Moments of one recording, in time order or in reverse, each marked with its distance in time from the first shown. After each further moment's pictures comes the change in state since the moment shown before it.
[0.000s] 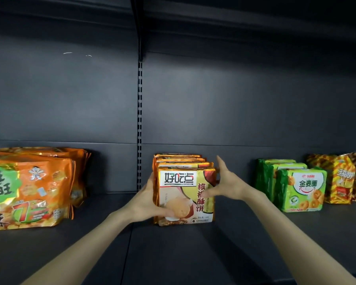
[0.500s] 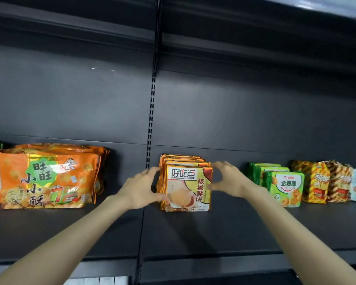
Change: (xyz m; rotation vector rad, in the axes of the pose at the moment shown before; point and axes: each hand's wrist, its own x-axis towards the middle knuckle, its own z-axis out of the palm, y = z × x) left_hand -0.087 0.059 -0.036 0.516 0.153 -0.036; right_hand -0.085 -0.063 -0.004 -0.432 0.193 -0.056
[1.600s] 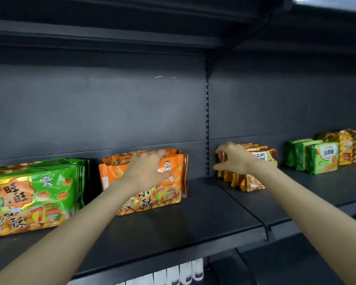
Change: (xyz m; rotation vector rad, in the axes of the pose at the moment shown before) left_hand -0.081 -0.241 -0.175 0.216 0.176 0.248; right_hand 0.009 -0.286 0.077 -0.134 0.104 0.061
